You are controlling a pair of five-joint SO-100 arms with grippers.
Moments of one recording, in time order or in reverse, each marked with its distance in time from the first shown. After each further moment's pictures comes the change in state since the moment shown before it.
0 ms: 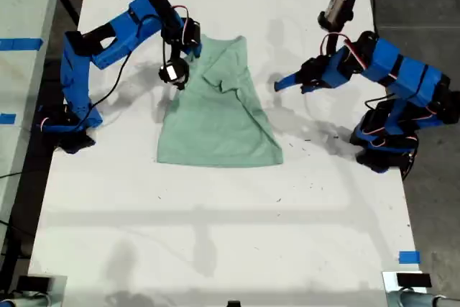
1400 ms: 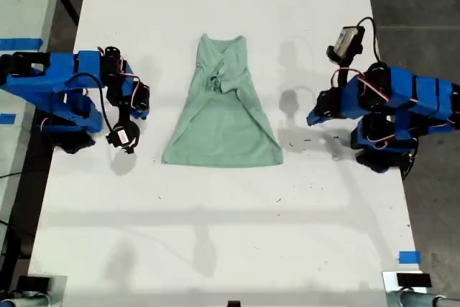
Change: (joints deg) arm 0 26.1 61.0 77.3 0.1 -34.4; arm 1 -17.1 20.4 20.2 1.1 15.6
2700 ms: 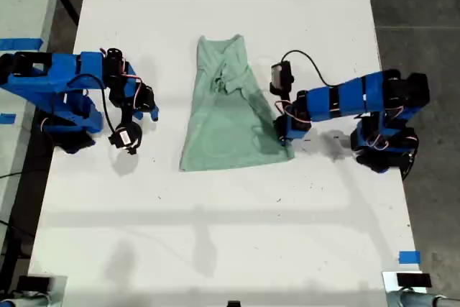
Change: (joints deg) arm 0 0.4 -1.8 -0.2 -2.4 -0.1; arm 1 -5.4 -53.9 -11.3 -22.9 -6.4
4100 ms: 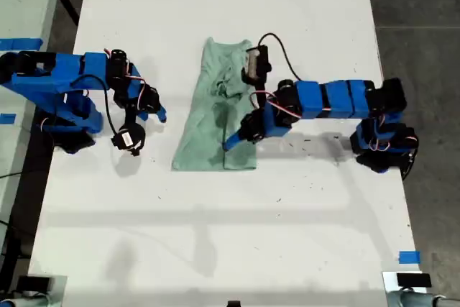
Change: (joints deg) arm 0 1.8 -3.6 -4.9 -1.5 0.0; arm 1 -7.9 -14.6 -53.8 25.0 5.0
